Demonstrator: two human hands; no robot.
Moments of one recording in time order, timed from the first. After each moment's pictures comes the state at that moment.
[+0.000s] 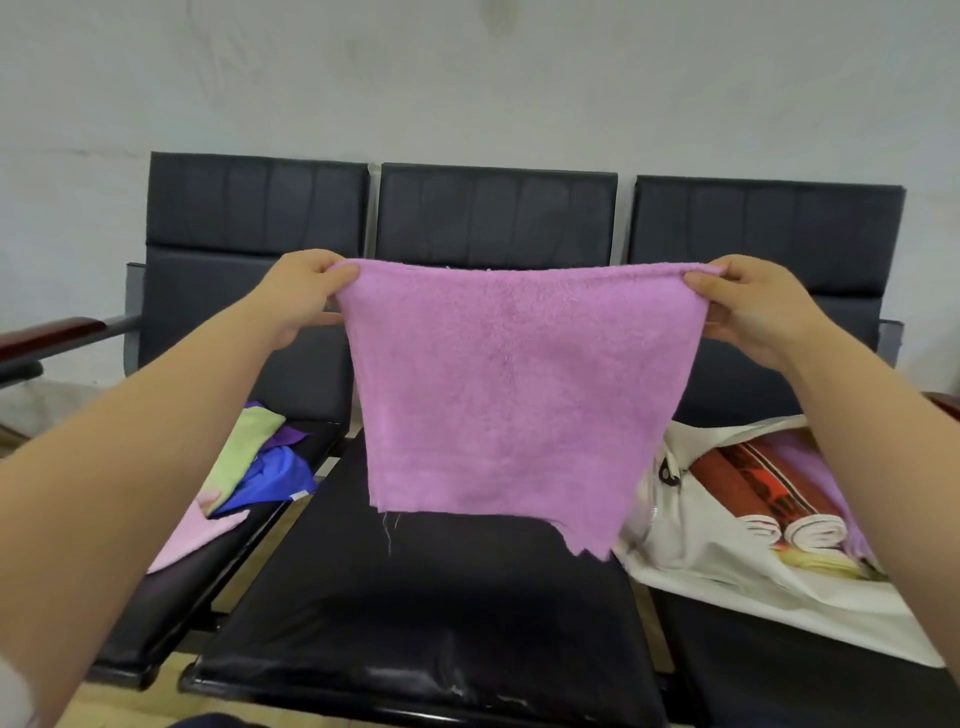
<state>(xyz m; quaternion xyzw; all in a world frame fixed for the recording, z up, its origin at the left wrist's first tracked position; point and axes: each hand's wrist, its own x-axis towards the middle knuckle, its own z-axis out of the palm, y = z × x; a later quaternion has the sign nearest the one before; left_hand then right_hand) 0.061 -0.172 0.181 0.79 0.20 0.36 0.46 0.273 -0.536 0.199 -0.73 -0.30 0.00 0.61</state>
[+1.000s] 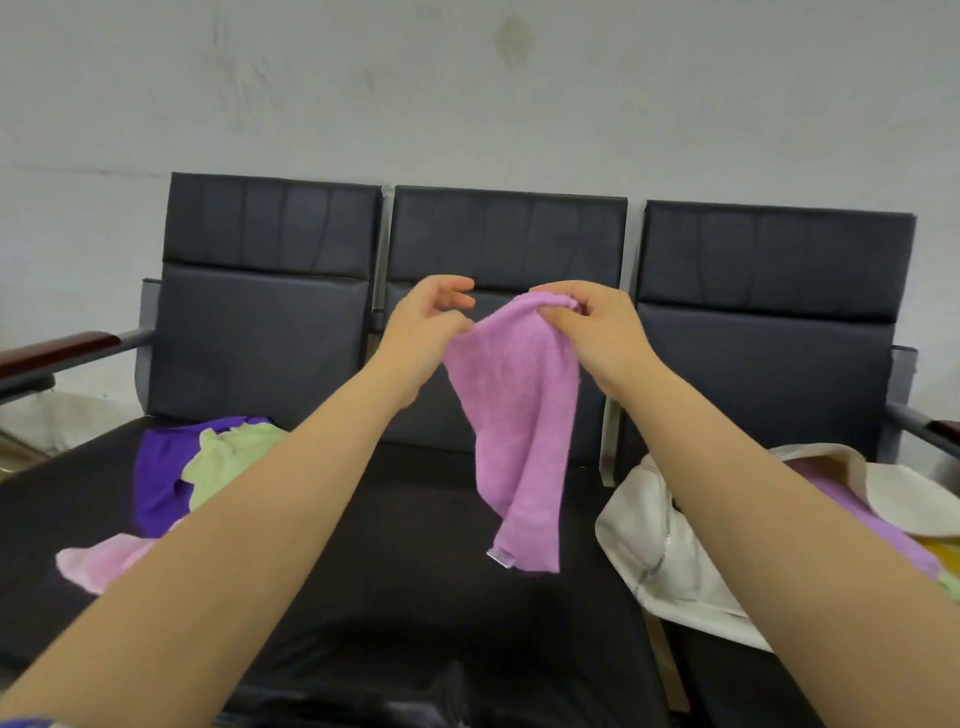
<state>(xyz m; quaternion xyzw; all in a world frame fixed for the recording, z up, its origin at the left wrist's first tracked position) 0.094 -0.267 0.166 0.76 0.07 0.40 0.52 0.202 -0.419 0.183 -0.69 -0.42 -0.06 0.58</state>
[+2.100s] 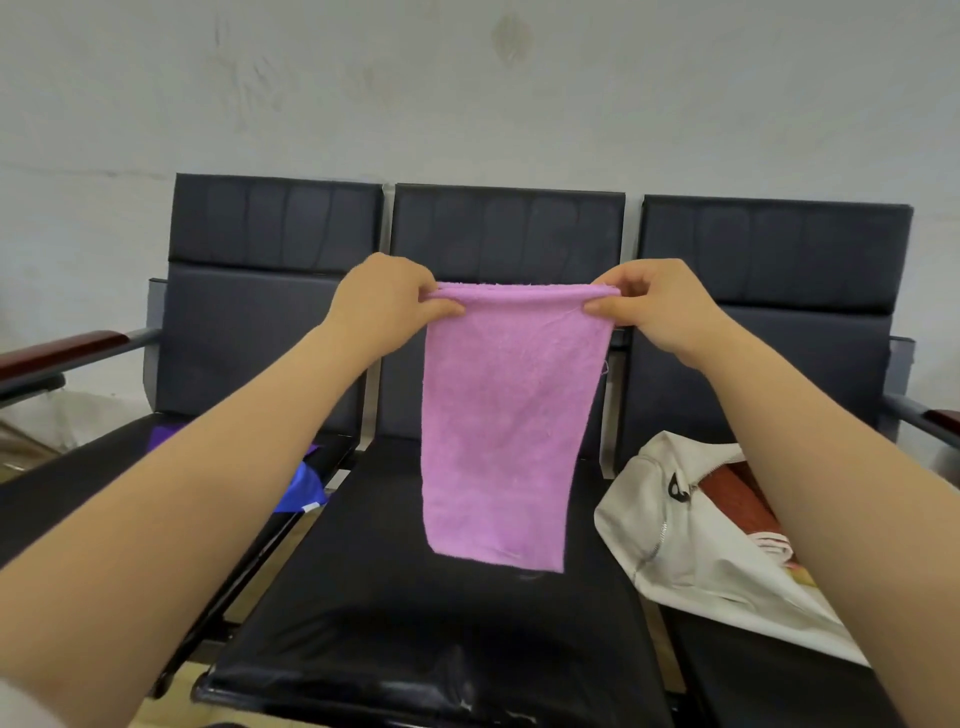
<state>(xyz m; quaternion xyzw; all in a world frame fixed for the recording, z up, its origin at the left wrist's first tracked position) 0.072 -0.236 0.200 0.92 0.15 0.35 -0.05 0.229 -0.473 0.208 -0.76 -0.45 -0.09 0.46</state>
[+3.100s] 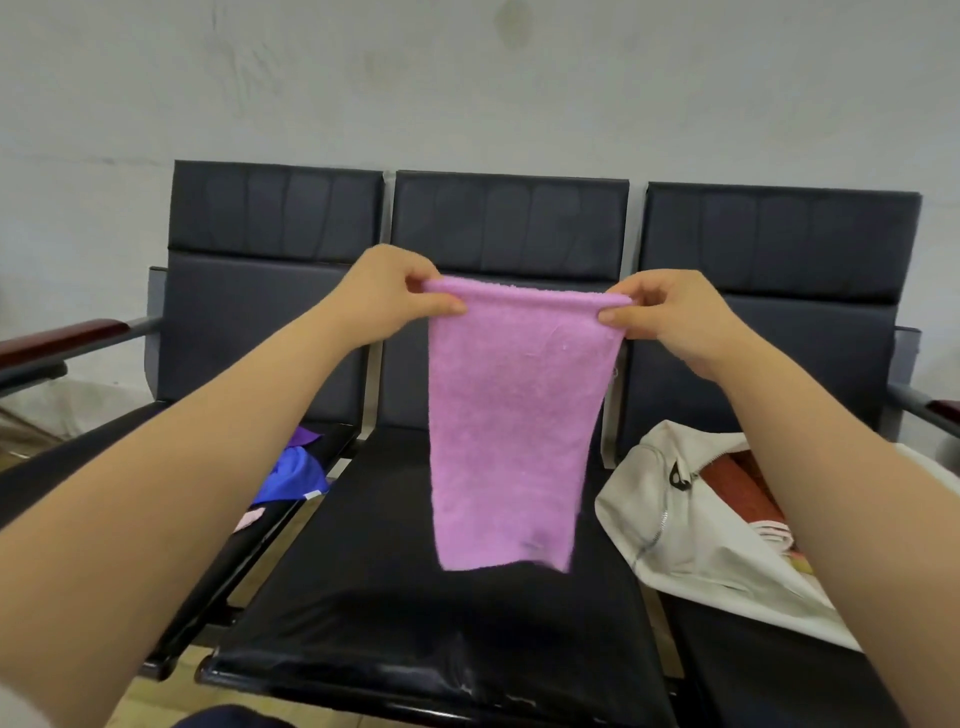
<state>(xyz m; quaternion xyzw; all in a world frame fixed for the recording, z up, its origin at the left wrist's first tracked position) 0.058 -0.238 0.196 0.91 0.05 0.34 0.23 0.229 -0.485 0.192 -0.74 -0.43 -0.02 0.51</state>
